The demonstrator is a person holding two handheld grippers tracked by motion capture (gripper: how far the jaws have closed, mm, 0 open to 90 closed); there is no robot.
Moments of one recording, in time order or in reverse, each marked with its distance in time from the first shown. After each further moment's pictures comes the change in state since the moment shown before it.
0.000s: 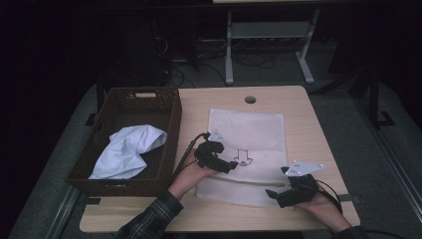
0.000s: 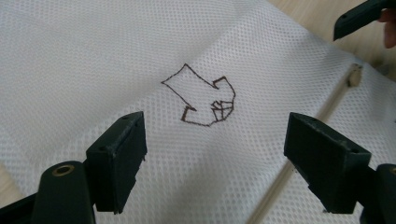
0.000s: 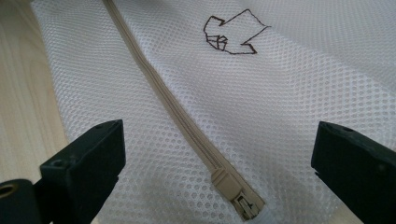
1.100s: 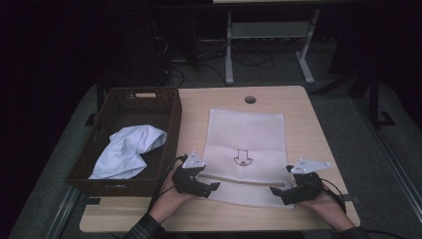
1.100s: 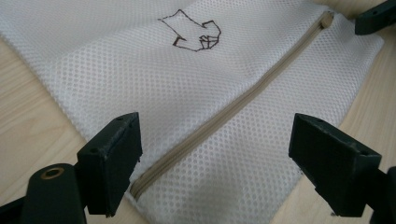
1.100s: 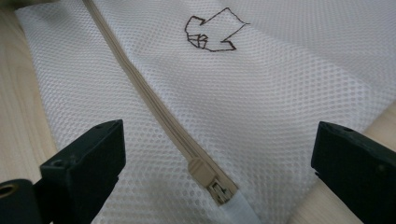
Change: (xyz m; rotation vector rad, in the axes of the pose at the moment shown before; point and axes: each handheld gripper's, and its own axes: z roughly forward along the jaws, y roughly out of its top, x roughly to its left) left arm -0.019 -0.068 -0.045 -0.041 0.040 -0.002; right arm -0.010 -0.003 -0.008 -0.007 -0.023 0.049
